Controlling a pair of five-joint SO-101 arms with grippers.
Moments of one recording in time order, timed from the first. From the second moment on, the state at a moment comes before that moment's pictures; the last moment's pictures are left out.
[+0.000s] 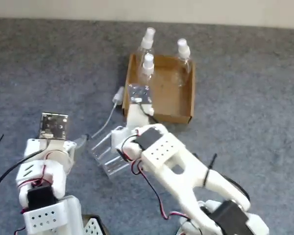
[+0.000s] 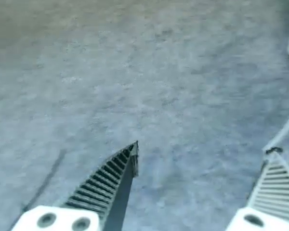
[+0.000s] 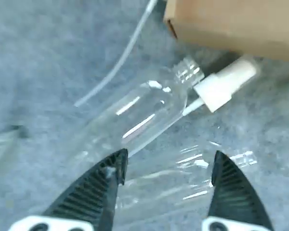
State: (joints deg) left arm -22.8 -91.4 82.1 54.5 -17.2; right arm -46.5 -15.9 36.1 49.3 -34.6
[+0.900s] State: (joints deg) left arm -27.9 -34.1 46.6 54.9 -24.1; right arm -47.6 -22.4 32.8 56.0 -49.2
